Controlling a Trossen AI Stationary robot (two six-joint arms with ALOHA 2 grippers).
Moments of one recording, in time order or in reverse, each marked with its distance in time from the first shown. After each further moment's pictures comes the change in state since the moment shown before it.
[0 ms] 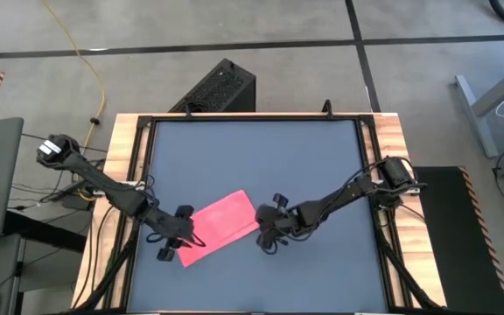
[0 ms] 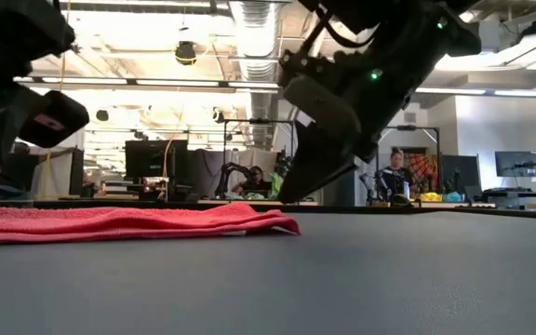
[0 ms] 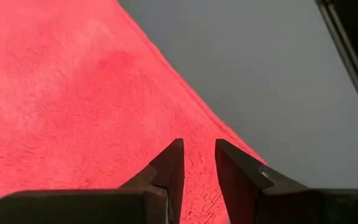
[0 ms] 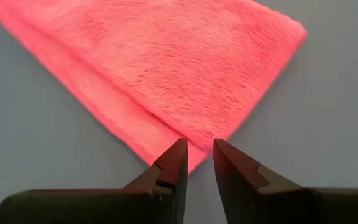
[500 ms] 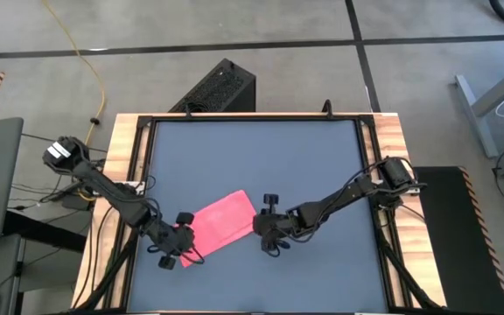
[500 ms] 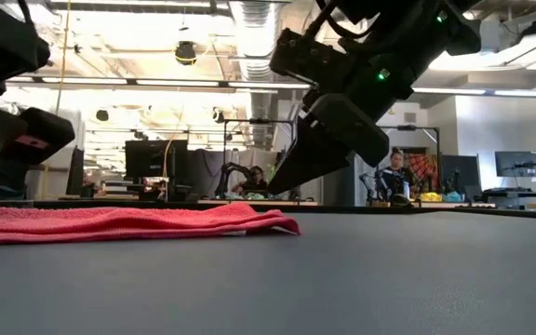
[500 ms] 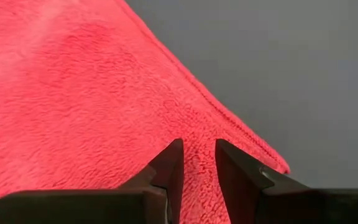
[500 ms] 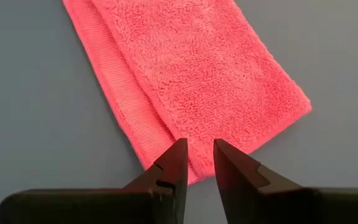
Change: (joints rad) left arm -0.115 0.163 -0.012 0.110 -0.115 -0.026; right arm 0.010 0.000 0.000 0.070 0.019 -0.436
